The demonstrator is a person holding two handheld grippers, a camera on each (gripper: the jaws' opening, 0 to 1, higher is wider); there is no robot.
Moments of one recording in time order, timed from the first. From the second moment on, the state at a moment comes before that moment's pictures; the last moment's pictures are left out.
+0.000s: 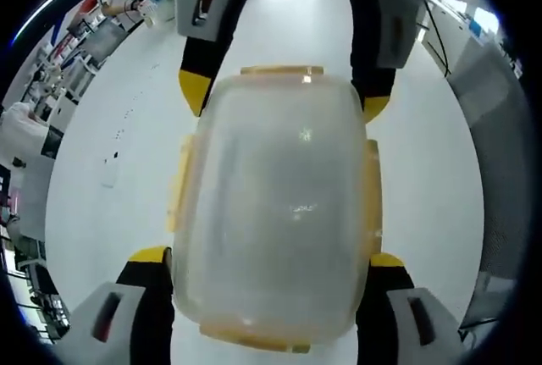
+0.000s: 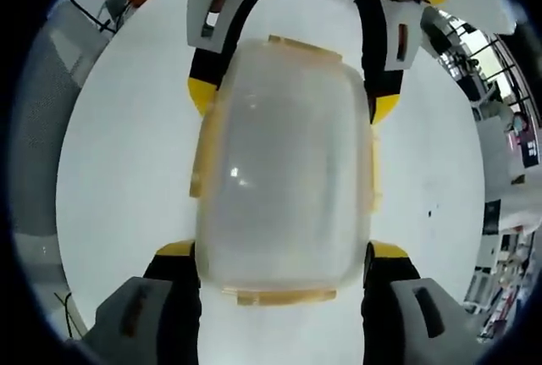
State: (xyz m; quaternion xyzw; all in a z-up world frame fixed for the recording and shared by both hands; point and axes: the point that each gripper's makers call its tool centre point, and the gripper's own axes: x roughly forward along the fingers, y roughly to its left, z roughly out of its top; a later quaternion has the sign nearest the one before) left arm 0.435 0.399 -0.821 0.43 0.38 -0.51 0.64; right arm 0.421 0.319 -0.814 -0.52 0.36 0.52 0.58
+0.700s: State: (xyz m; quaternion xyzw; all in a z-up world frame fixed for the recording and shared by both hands) left arm 0.441 0.408 -0.796 0.31 0.28 -0.48 0.77; right arm 0.422 0.332 -0.799 -0.34 0.31 0.48 0.74
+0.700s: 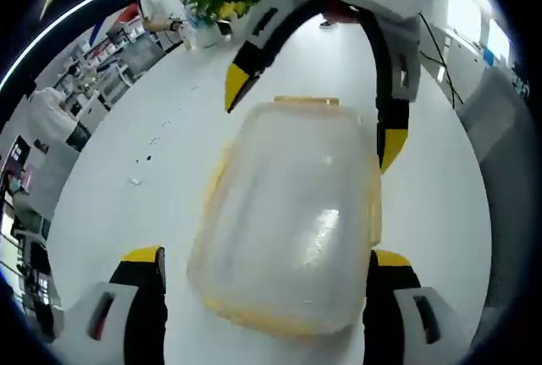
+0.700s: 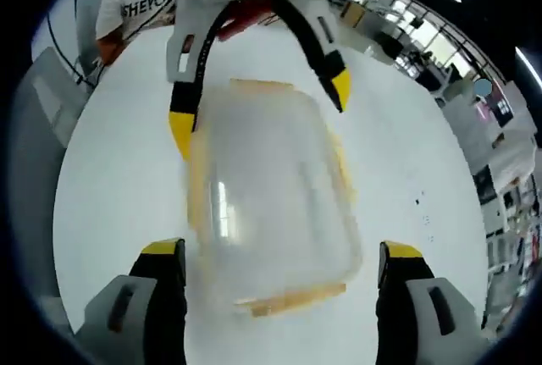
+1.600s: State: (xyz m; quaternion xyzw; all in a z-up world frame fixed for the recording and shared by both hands) left arm 0.376 0.440 -0.822 0.06 0.32 -0.38 0.86; right arm 0.369 0.305 -0.793 -0.03 0.29 0.37 0.88
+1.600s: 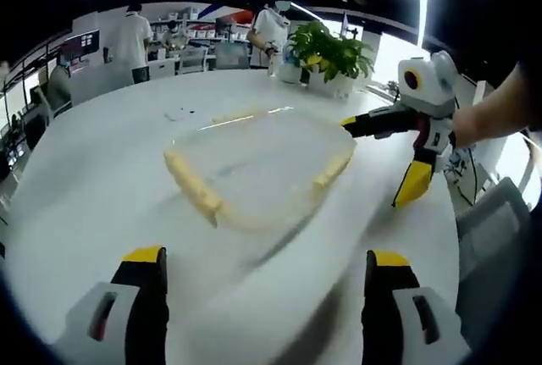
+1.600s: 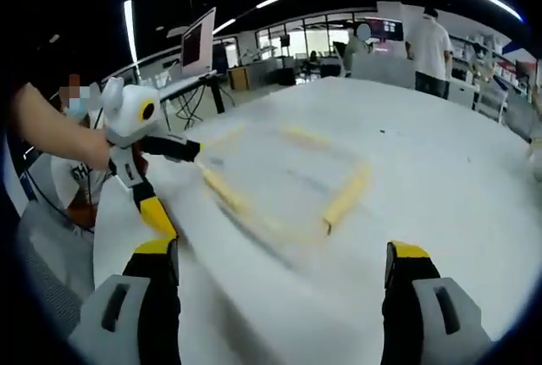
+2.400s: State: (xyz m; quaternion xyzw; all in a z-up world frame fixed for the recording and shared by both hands) left arm 0.302 0.517 -0.800 0.01 0.33 -0.31 0.89; right arm 0.295 0.233 -0.740 0.05 0.27 0.31 0.91
